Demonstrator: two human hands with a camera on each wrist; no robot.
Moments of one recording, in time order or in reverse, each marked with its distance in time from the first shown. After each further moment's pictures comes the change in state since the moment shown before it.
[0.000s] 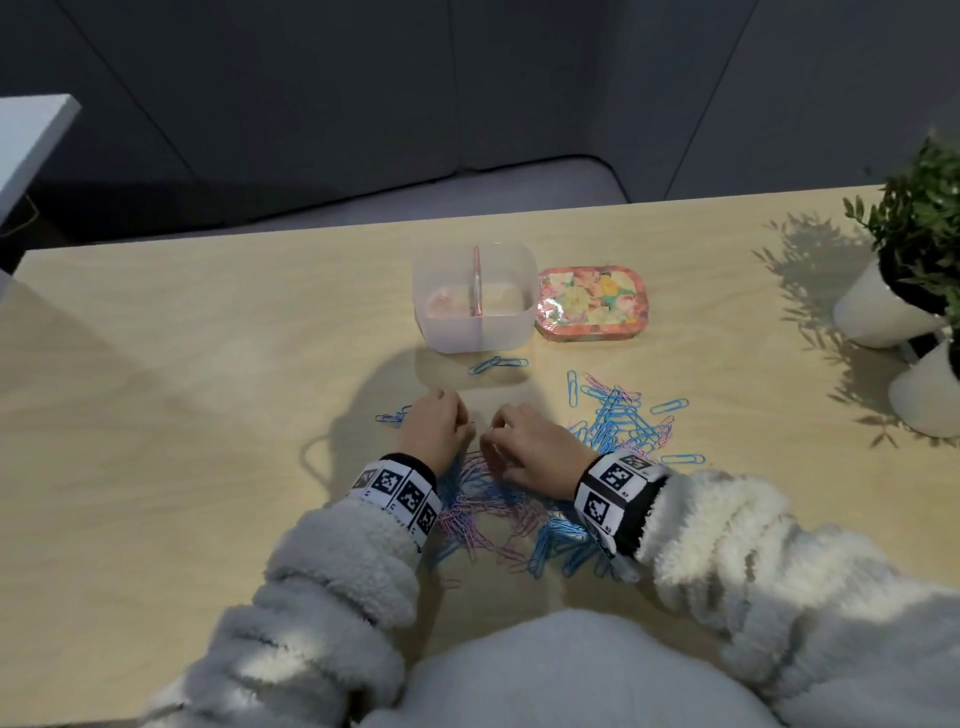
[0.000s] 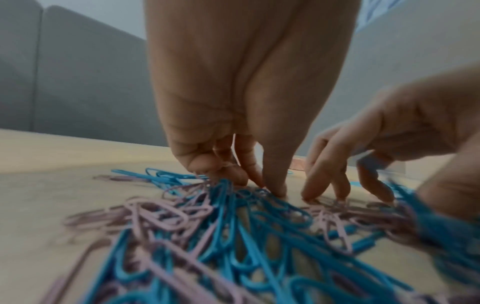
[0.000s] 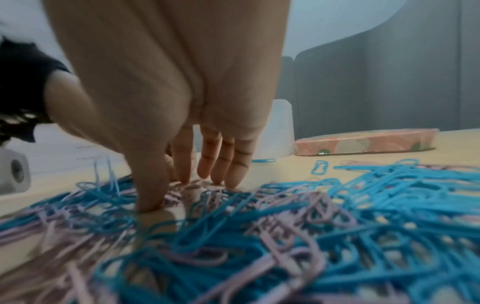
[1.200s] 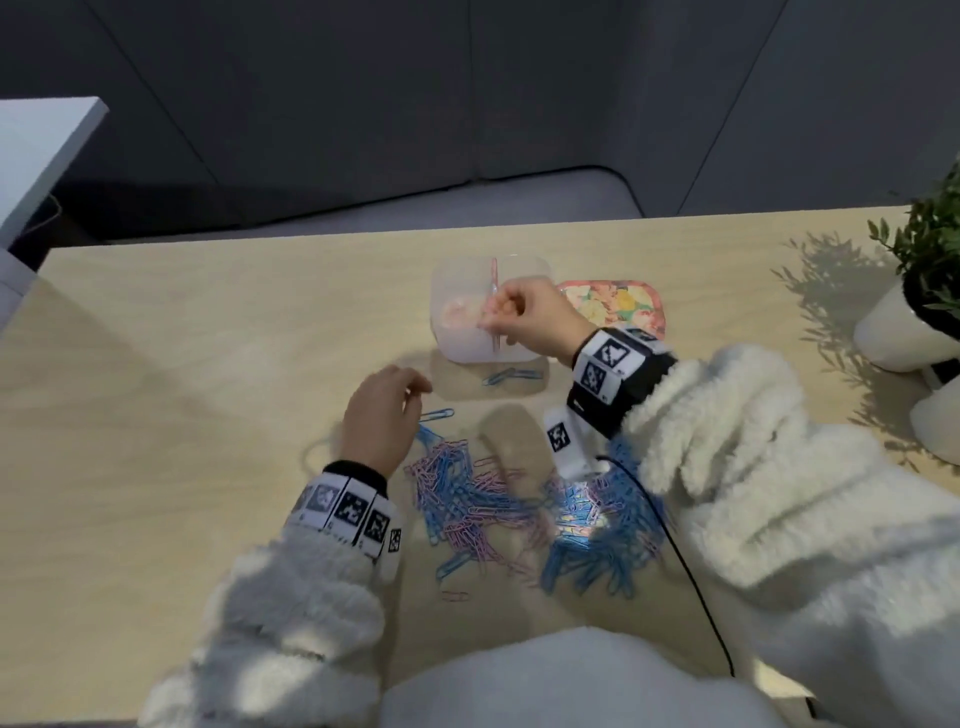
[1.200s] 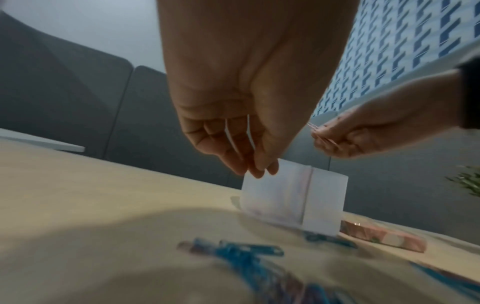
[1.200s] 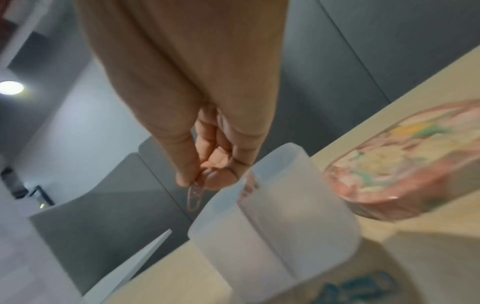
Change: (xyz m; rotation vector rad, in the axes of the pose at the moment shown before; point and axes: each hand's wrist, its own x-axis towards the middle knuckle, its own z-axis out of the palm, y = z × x) left_hand -0.017 -0.029 -0.057 -0.111 0.329 -0.001; right_hand 0.067 -0.004 -0.117 0.764 0.354 0.199
